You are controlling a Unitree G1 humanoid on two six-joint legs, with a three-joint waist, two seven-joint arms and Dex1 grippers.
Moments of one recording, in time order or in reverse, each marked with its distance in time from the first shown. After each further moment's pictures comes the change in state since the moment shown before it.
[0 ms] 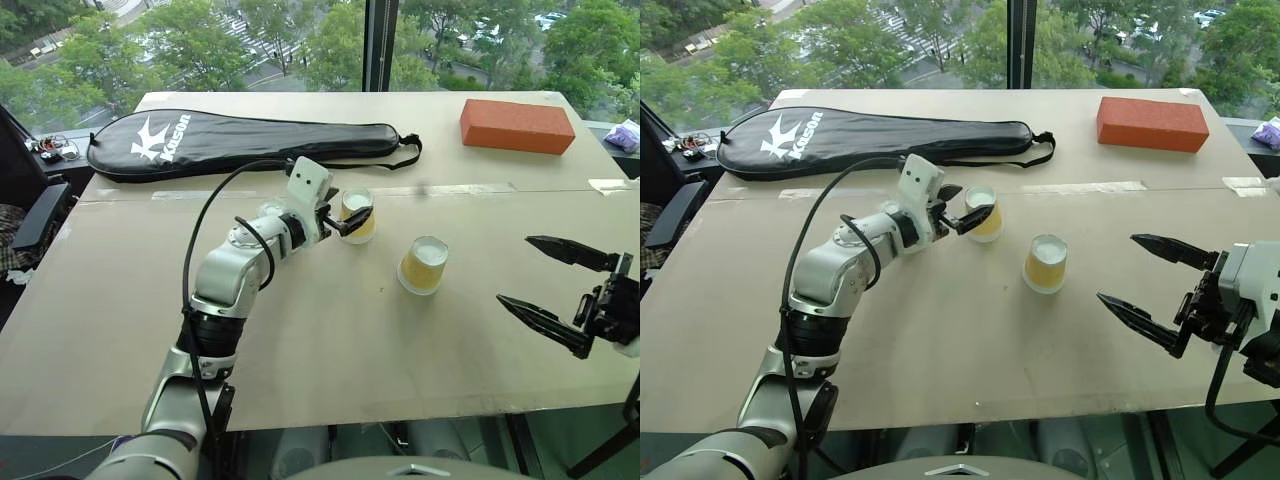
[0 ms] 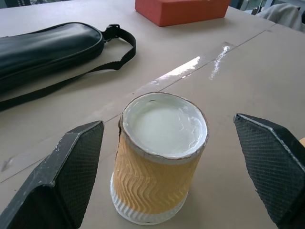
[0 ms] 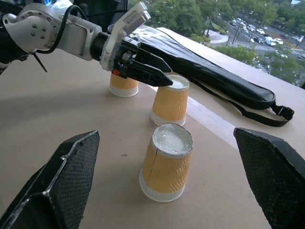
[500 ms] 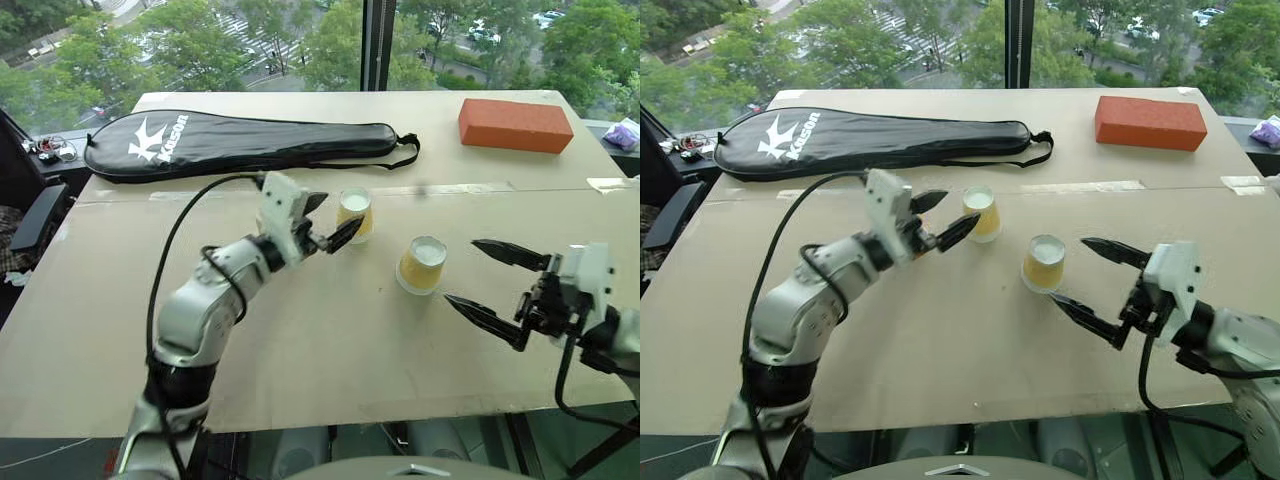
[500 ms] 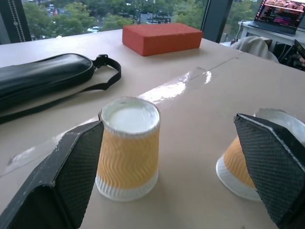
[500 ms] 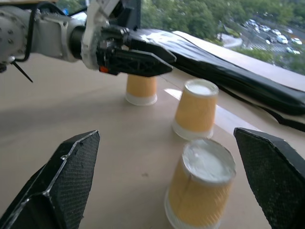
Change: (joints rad) left arm 0.175 0.049 0.069 -0.282 -0.122 -0.015 0.042; right arm -0.079 0.123 0.231 -0.059 -0.155 0.034 -0.133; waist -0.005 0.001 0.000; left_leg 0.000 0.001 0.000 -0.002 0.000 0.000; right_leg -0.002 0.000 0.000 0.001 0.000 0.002
